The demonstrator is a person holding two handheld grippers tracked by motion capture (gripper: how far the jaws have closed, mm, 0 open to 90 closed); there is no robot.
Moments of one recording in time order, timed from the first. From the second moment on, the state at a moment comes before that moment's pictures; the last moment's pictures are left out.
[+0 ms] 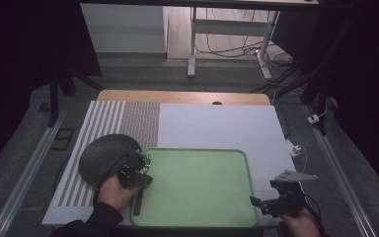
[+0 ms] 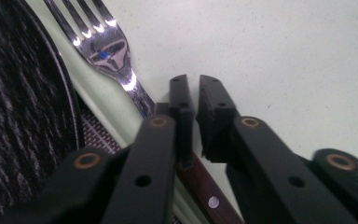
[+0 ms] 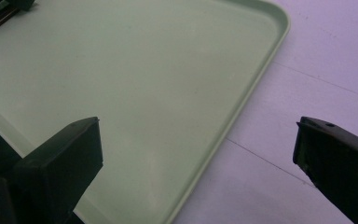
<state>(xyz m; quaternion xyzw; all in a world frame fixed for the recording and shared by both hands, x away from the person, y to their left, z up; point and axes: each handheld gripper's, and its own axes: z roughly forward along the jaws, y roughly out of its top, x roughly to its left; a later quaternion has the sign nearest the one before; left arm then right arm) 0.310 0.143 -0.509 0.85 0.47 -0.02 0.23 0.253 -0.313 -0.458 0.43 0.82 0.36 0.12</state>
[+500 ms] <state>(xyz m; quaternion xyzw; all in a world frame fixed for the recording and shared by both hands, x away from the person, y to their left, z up) 0.300 0.148 -0.490 0.86 0.39 0.06 0.31 0.253 -0.312 -0.458 0.43 0.82 0.36 0.12</state>
